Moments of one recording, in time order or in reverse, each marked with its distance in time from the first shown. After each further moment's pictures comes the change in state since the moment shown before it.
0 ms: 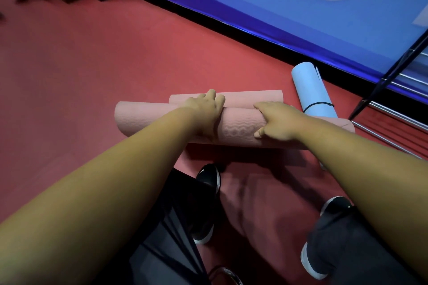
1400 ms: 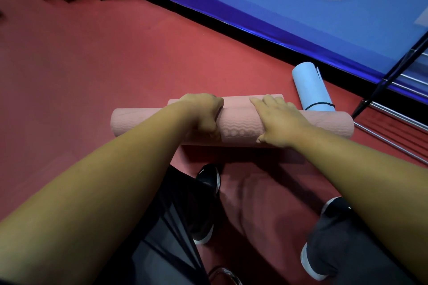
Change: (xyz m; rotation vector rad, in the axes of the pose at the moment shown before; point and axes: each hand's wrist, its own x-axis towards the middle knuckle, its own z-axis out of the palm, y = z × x) left_hand 0.005 -0.012 -0.012 -0.156 -0.082 0.004; right_hand -0.003 0.000 0.016 -0.222 0.145 -0.057
